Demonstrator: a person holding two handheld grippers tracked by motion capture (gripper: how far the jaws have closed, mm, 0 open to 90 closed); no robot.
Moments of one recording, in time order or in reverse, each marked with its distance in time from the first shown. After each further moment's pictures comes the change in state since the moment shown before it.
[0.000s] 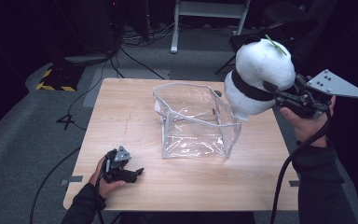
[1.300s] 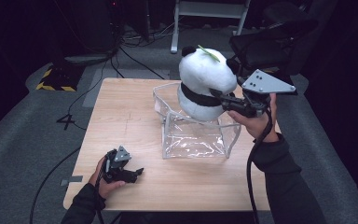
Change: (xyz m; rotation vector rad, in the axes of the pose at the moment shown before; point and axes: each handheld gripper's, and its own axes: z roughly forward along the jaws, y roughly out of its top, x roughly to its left) left arm 0.000 0.000 0.000 0.001 0.001 0.001; right arm 0.086 0.012 0.074 0.028 0.198 -0.056
